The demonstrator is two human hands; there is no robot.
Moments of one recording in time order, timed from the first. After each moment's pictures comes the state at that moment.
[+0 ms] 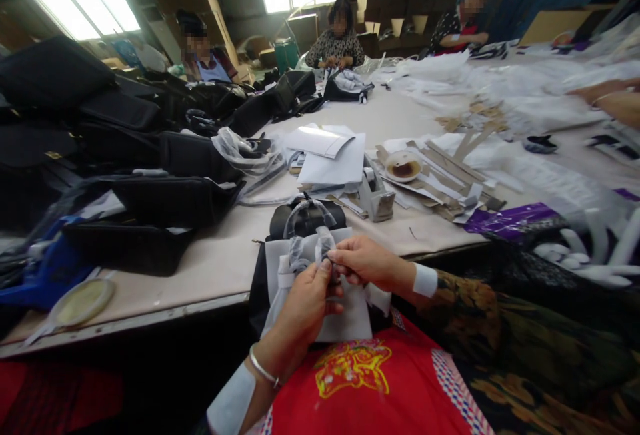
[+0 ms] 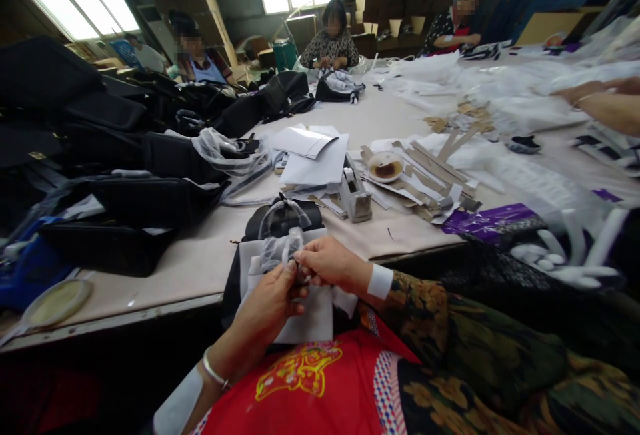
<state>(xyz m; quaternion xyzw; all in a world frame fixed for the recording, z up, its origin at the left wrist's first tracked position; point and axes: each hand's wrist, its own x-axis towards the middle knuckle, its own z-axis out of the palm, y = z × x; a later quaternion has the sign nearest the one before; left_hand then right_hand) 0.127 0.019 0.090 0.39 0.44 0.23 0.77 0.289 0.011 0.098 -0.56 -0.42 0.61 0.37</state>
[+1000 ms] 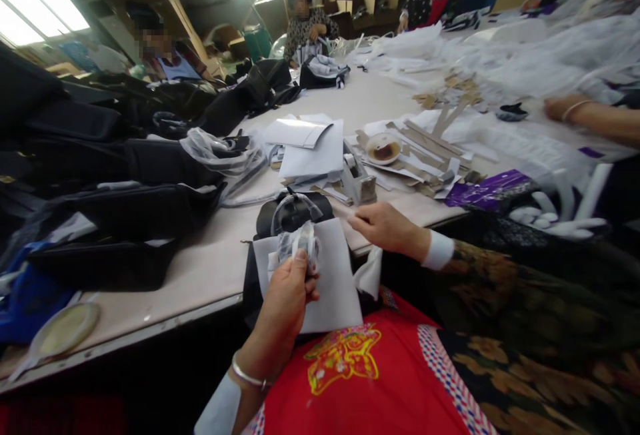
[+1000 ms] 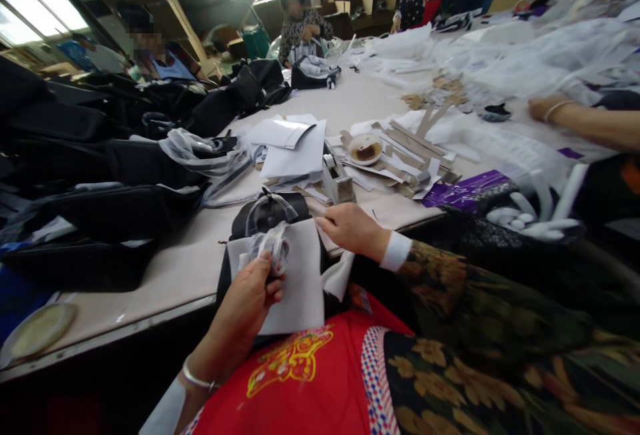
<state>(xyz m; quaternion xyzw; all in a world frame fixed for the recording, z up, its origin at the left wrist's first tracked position) 0.125 0.022 0.096 0.40 0.50 0.28 0.72 0.360 -0.003 0.093 -0.70 -0.64 0.20 0.24</state>
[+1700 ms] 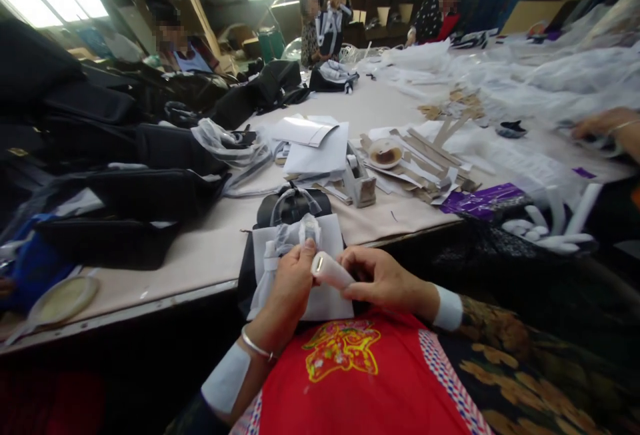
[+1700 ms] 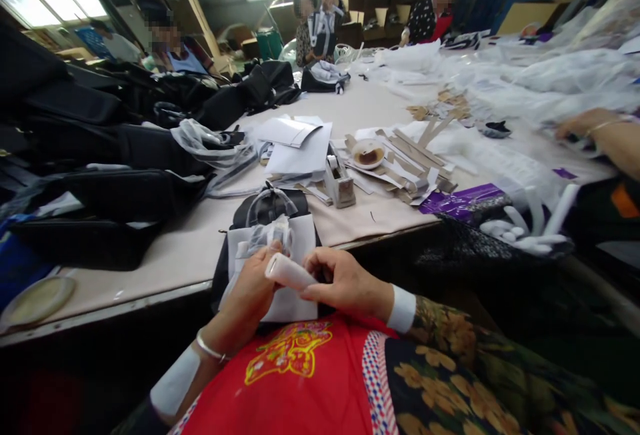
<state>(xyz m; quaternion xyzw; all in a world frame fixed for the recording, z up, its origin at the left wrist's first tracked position) 0.136 0.012 0.079 0.46 0.47 0.30 0.69 0.306 -0.077 0.083 -0.49 -0.45 0.58 0.48</state>
